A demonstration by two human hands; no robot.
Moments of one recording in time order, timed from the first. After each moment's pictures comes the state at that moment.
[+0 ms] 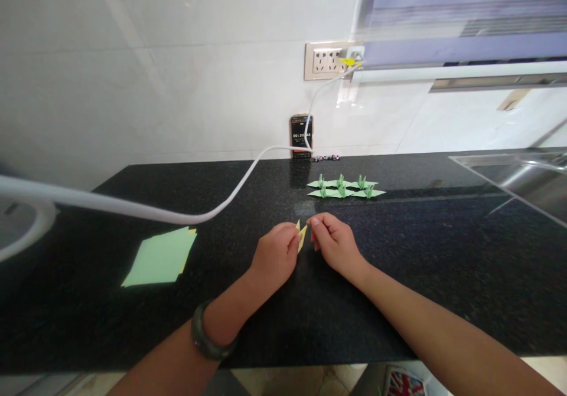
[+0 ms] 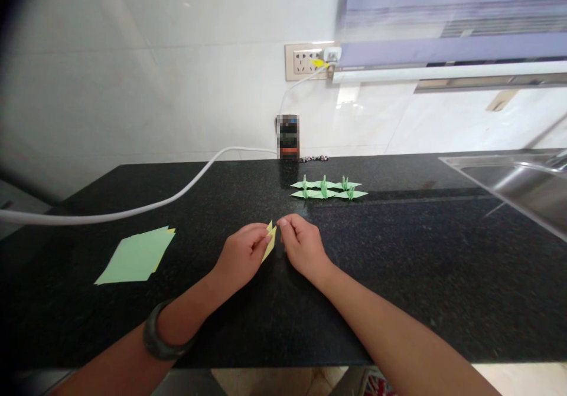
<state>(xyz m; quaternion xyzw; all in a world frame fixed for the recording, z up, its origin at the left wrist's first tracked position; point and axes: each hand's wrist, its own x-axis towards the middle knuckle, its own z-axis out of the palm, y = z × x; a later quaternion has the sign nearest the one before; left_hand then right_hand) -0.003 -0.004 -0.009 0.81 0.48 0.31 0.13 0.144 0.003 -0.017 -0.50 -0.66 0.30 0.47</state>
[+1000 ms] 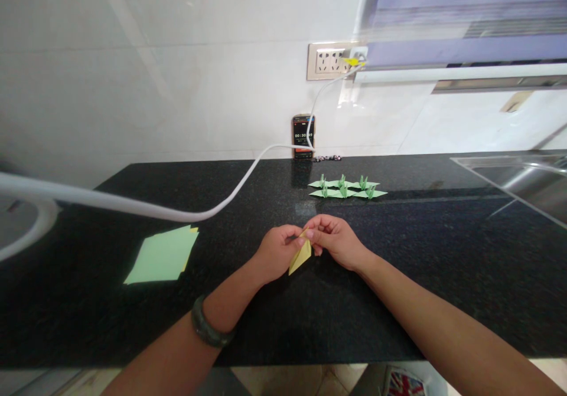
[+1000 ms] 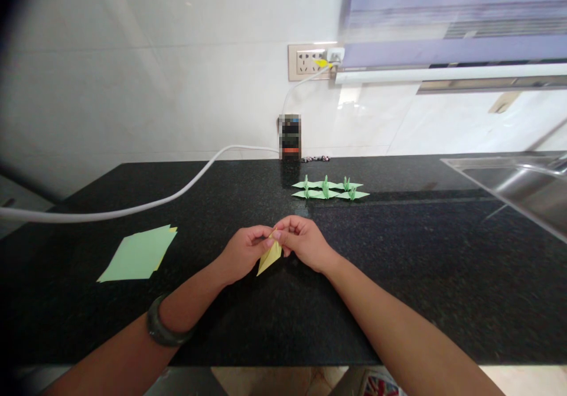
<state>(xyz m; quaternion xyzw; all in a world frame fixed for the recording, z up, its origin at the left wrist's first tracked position) -0.004 0.002 -0.008 0.66 0.45 0.35 0.50 0.153 0.014 -0.020 -0.35 -0.57 0.60 0.43</state>
